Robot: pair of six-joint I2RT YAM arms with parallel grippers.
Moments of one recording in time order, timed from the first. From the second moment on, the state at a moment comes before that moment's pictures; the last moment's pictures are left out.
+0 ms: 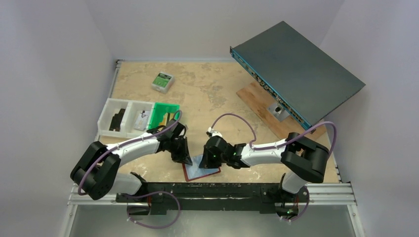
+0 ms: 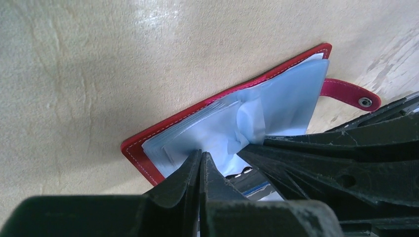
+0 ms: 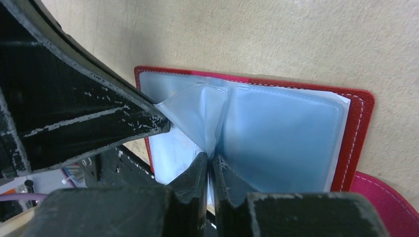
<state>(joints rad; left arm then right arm) -0.62 1.34 0.60 -0.46 0.34 -0.80 1.14 1.62 0.70 0.08 -0.01 1.03</state>
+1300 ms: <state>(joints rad) -0.77 1.55 0.82 -0.40 0.35 -0.81 1.13 1.25 0.74 -0.27 0.23 1.00</state>
